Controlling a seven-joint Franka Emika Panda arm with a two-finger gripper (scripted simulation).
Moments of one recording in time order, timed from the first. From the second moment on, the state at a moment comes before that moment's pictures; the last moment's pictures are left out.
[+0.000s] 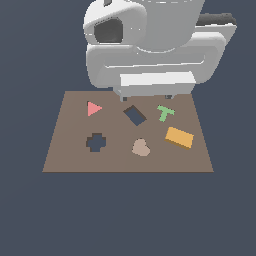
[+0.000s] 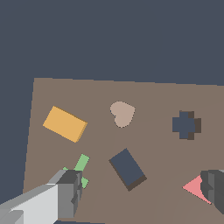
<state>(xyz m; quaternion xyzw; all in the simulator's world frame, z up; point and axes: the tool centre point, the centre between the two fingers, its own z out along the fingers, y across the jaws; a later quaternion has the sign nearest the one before) 0.022 0.038 0.195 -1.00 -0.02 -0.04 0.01</state>
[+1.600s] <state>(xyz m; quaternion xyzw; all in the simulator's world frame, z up) 0.057 0.115 0.100 -0.93 -0.38 -0.01 0.00</state>
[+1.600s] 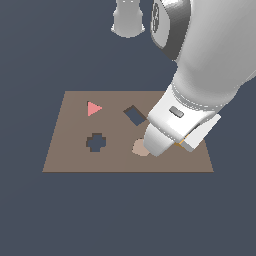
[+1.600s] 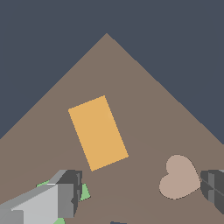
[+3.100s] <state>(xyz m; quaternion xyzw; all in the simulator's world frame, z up) 0.049 0.157 0.031 -0.84 -0.54 0.00 0.00</state>
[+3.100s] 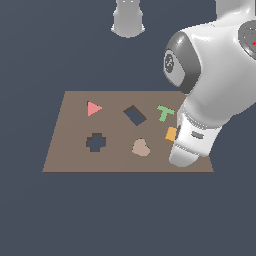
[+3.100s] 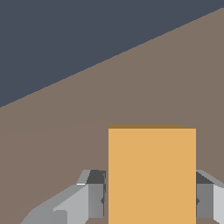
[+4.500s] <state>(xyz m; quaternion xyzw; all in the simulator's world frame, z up) 0.026 0.105 0.034 -0.88 -0.47 0.00 0.00</state>
